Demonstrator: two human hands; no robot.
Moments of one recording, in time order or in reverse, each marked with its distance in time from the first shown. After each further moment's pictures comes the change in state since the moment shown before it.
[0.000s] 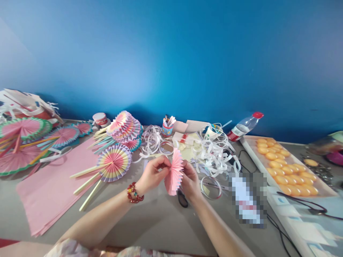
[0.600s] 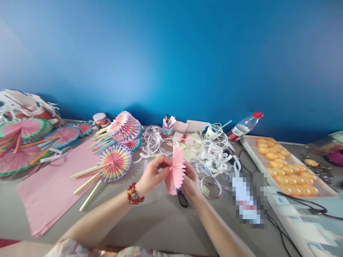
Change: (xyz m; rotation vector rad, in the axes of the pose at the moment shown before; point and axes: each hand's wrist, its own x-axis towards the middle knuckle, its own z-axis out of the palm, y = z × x) left_hand -0.001 0.000 0.000 0.023 -0.005 0.029; right_hand 0.001 0.006 -0.003 0.015 0.003 0.035
